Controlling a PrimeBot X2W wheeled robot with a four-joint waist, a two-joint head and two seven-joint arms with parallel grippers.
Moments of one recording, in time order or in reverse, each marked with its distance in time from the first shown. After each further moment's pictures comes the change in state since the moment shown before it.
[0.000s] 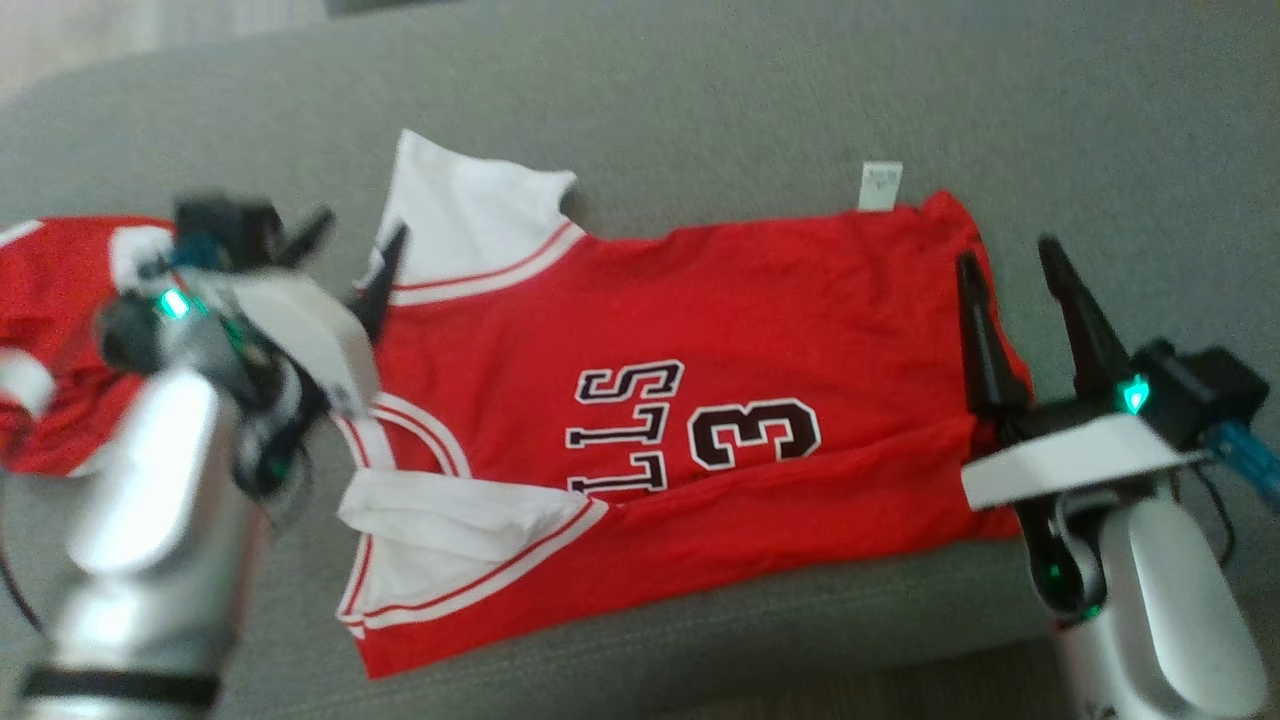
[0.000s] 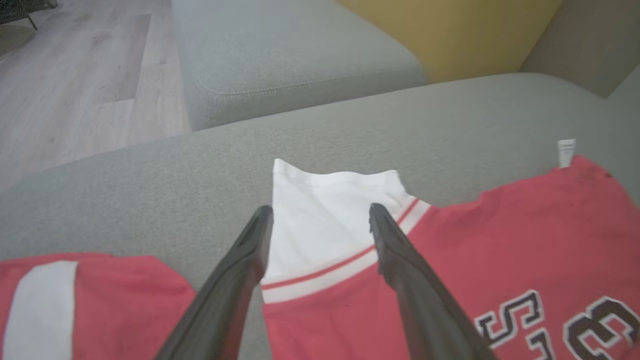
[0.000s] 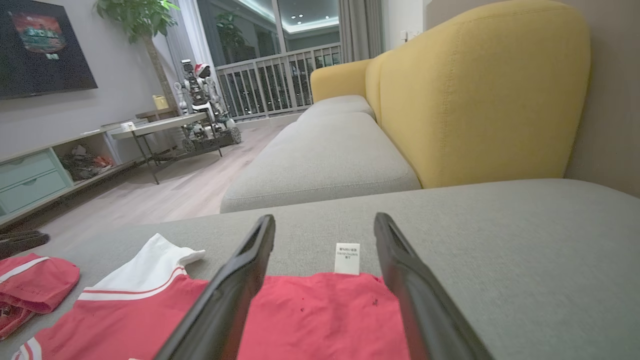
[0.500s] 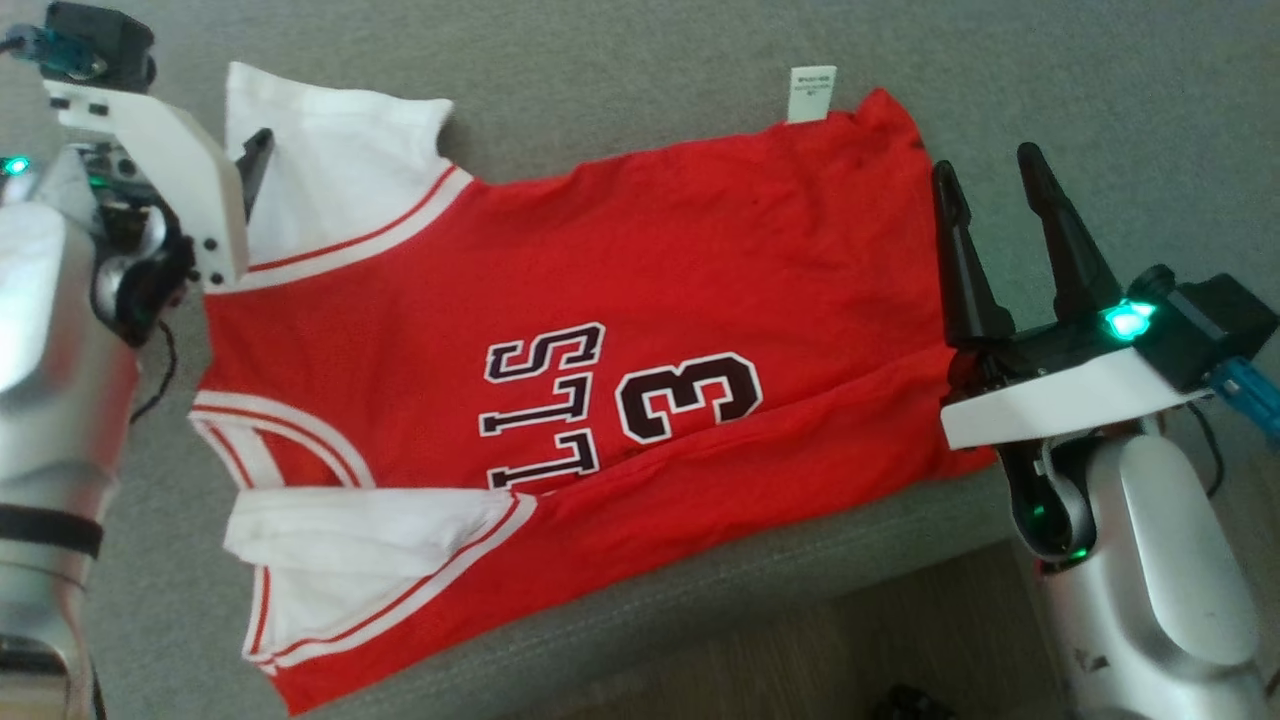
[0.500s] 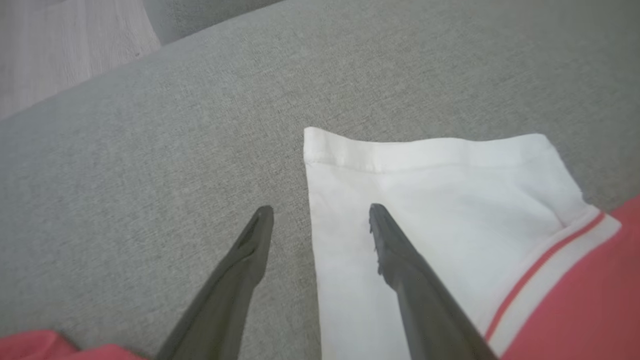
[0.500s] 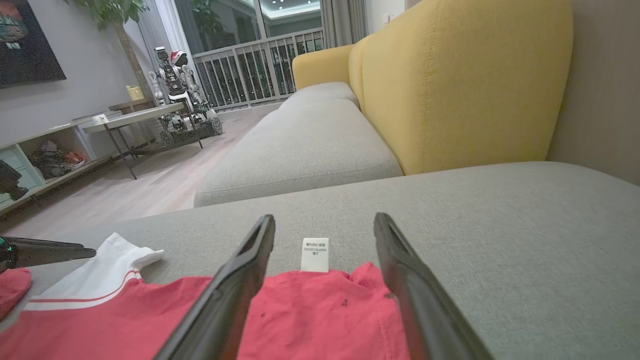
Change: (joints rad) left arm -0.377 0.141 -0.112 0.312 -0.068 -0.007 0.264; right arm -0.123 -0.003 0.067 -0.031 0.047 0.000 -0.002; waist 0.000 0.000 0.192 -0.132
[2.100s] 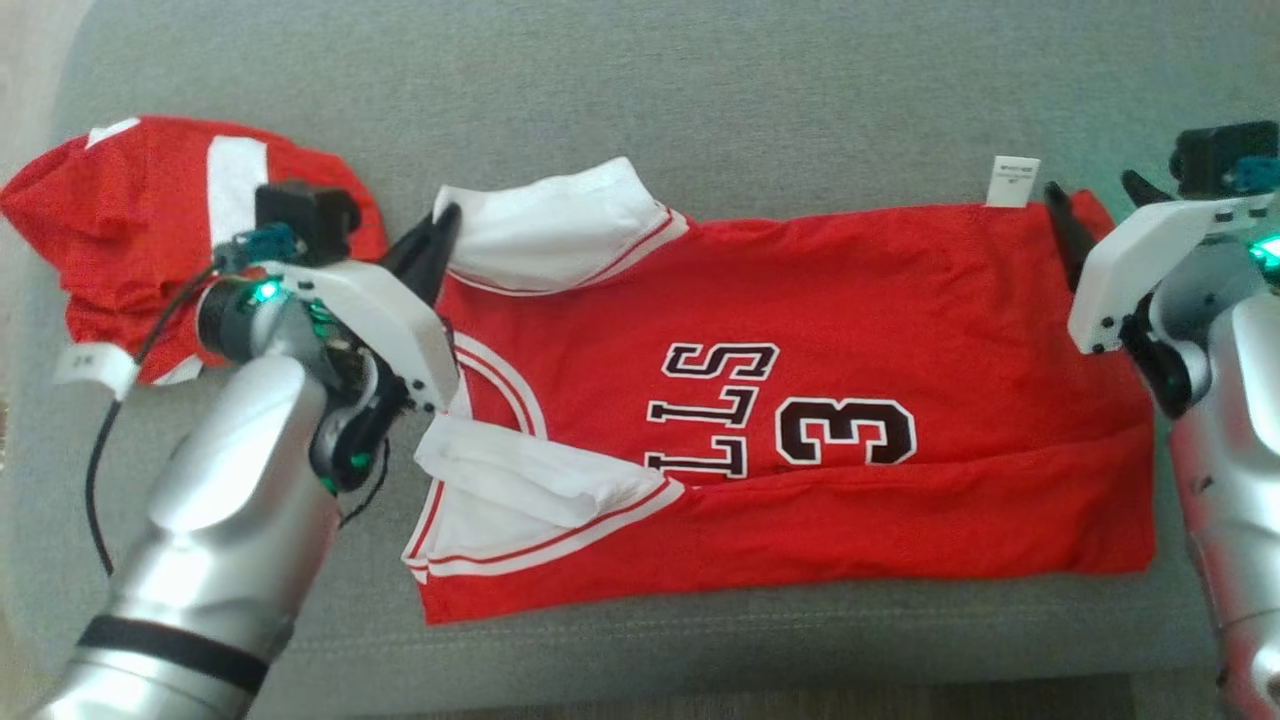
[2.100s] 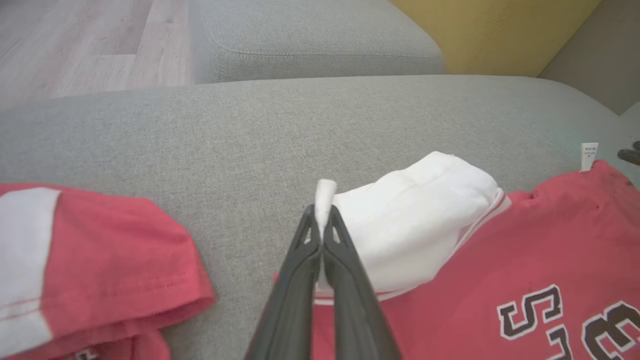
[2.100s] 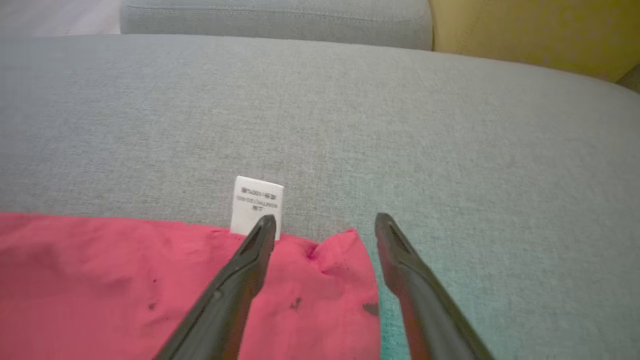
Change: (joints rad) left arm 0.218 -0.126 -0.185 -0.159 -0.190 0.053 -0.396; right arm -0.359 -0.184 -0.091 0.605 -0.147 0.000 0.406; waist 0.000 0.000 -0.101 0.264
